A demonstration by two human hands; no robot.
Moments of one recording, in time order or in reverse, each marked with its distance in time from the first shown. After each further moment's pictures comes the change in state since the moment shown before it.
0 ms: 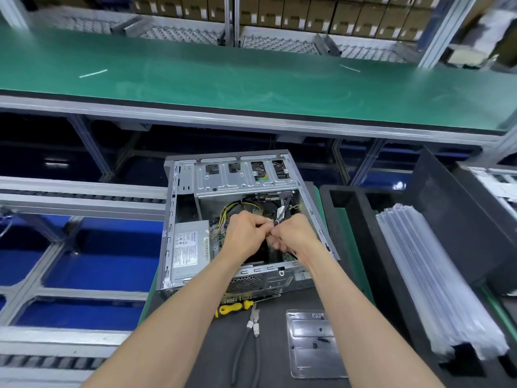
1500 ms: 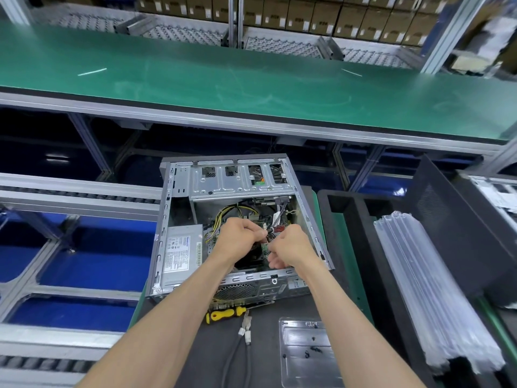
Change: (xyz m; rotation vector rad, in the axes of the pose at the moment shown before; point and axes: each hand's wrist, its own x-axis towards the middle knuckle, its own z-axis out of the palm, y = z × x) left_hand 0.006 -0.004 0.001 -0.308 -0.092 -0.292; right_hand 0.005 0.014 -0.005 -0.105 -0.054 -0.021
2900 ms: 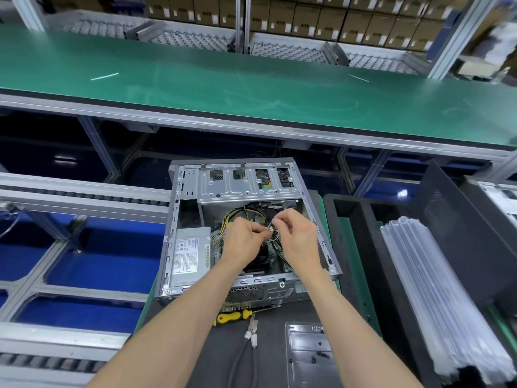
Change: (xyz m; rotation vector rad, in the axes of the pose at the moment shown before) left_hand -0.002 0.002 -0.001 0.176 0.160 0.149; right_hand 0.008 0.004 0.011 -0.052 0.436 -0.771
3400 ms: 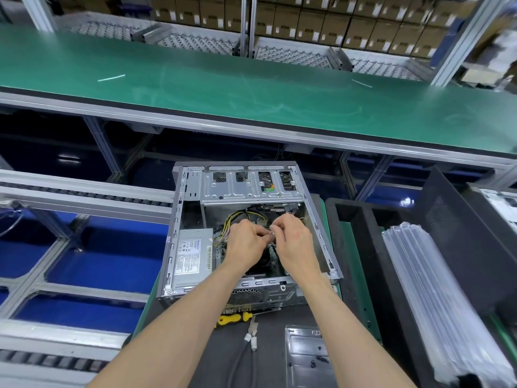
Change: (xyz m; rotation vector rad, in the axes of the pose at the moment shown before) left_hand -0.001 0.000 0.000 0.109 -0.016 0.096; right_hand -0.003 0.003 0.007 -0.196 -0.109 -0.056
